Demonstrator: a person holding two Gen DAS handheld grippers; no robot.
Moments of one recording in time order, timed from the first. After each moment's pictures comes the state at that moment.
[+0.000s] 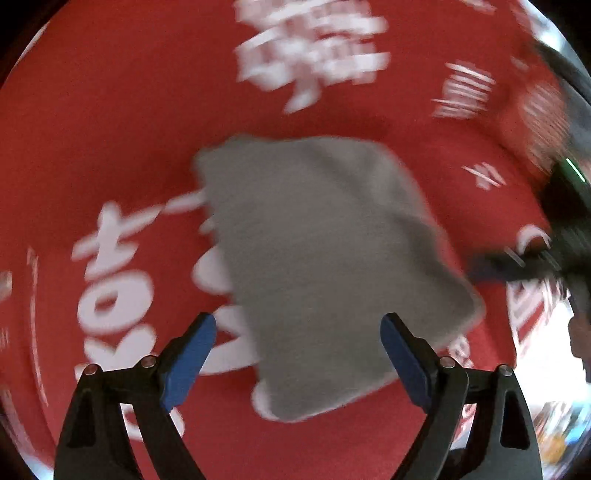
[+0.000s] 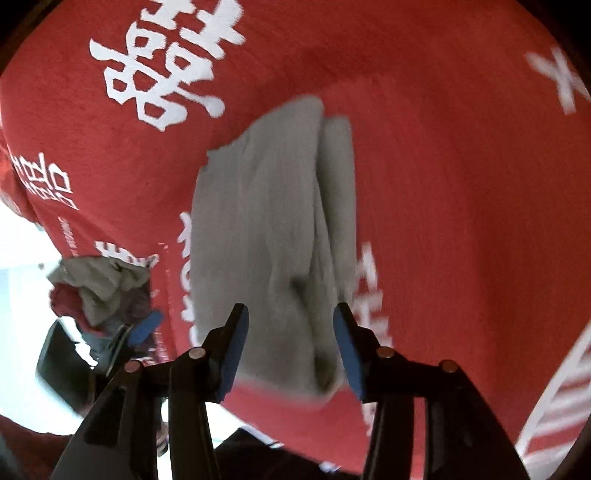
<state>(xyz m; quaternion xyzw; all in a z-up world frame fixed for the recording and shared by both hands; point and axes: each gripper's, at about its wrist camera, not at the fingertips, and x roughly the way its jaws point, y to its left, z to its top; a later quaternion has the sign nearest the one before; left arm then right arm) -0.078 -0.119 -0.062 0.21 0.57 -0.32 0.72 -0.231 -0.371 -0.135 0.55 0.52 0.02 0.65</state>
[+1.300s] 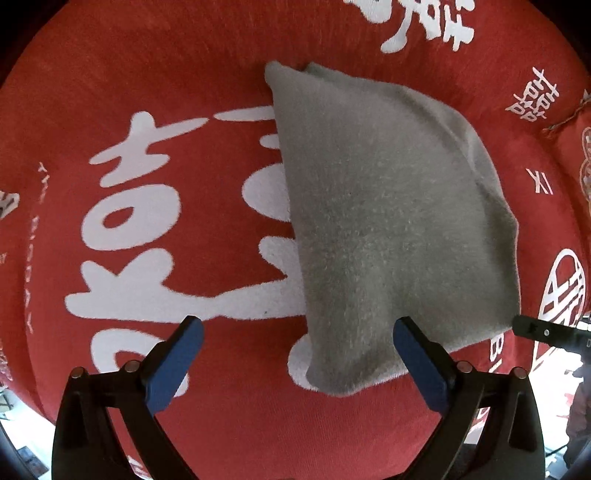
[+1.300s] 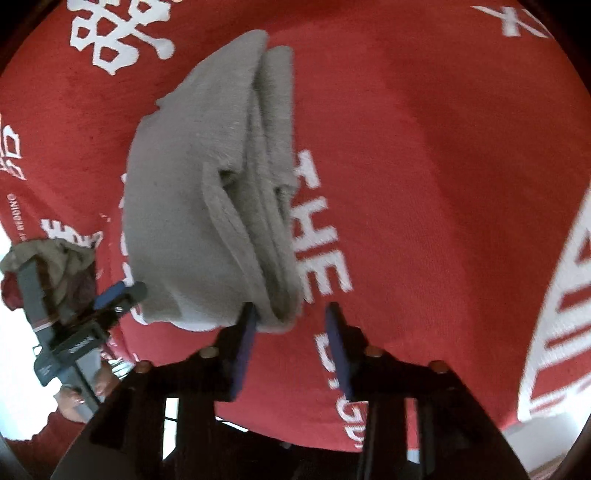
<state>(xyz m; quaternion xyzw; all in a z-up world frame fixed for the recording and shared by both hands) -0.083 -0.090 -0.112 0.20 0.63 -0.24 0.71 -0.248 -0.327 -0.150 0.46 0.60 -0.07 0.65</state>
